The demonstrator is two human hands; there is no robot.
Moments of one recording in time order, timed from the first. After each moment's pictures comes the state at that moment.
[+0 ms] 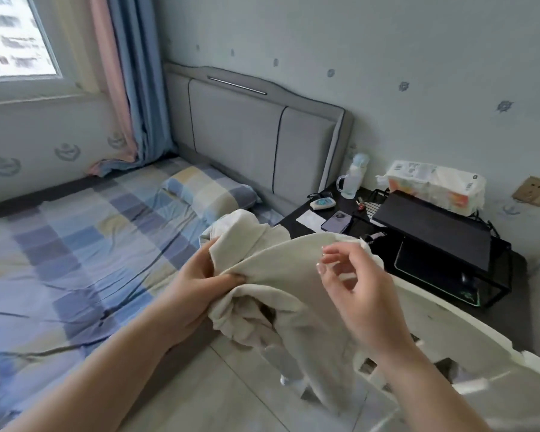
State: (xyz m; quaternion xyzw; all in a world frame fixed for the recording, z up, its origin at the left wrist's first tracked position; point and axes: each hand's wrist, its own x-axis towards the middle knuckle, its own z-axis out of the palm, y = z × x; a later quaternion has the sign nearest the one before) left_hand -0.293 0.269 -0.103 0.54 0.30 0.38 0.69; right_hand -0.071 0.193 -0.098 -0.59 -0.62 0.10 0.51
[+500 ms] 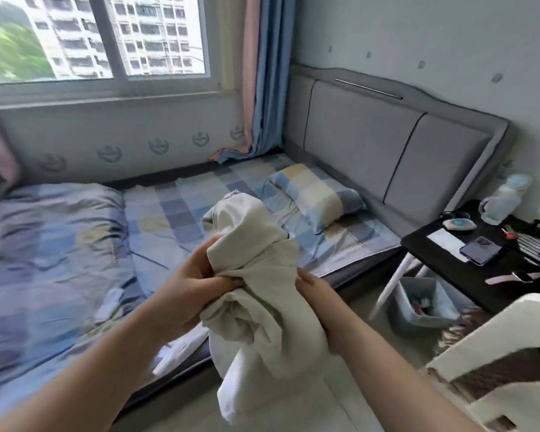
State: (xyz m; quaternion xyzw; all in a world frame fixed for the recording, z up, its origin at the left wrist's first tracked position) left_hand -0.575 0.245 -0.100 0.48 0.35 0.50 0.63; right_hand -0.371 0.279 -0.155 -0.48 -0.47 0.65 0.35
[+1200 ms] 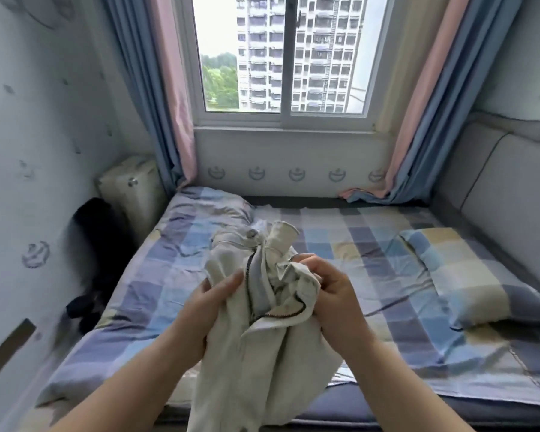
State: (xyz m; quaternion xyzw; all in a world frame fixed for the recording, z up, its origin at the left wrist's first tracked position) left_hand -0.710 0.271 -0.106 0.18 0.55 0.66 0.48; right_hand -0.565 0.386 -0.112 -0.14 -0.65 0.62 0.42
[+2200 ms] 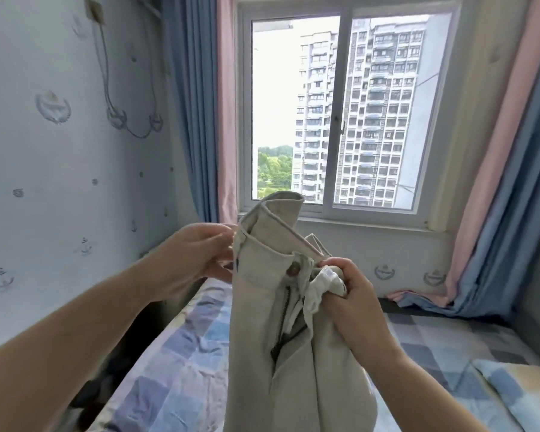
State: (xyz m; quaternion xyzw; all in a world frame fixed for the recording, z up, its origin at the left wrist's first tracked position) left_hand -0.816 0.395 0.081 0.53 0.54 0.59 0.28; right_hand -0.646 0.557 0.009 -0.13 -0.70 0.56 0.43
